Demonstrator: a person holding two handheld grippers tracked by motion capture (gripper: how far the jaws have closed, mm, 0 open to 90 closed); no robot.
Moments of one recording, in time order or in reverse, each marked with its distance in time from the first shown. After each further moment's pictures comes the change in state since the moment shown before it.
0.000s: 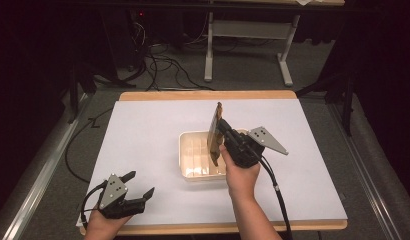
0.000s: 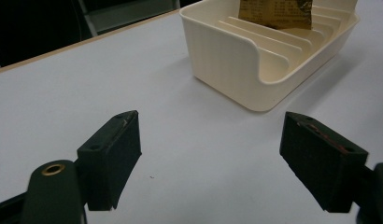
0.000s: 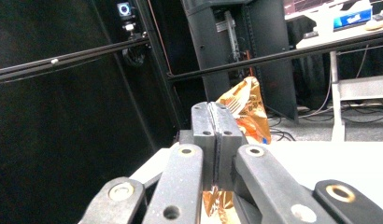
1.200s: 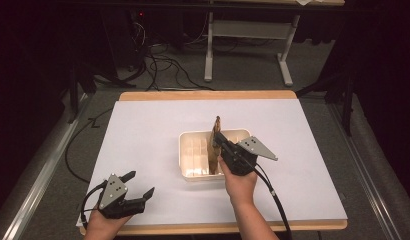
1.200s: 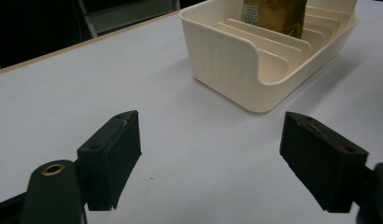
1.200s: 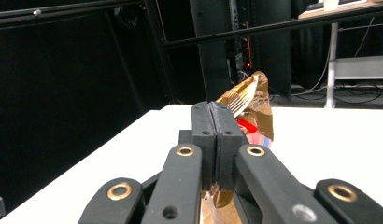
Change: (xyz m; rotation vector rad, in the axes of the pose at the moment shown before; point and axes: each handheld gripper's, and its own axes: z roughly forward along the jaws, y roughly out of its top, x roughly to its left) left arm 0.000 0.000 0.000 -0.004 -0.001 0.001; right arm -0.011 -0.039 0.003 0.121 -0.013 -0.067
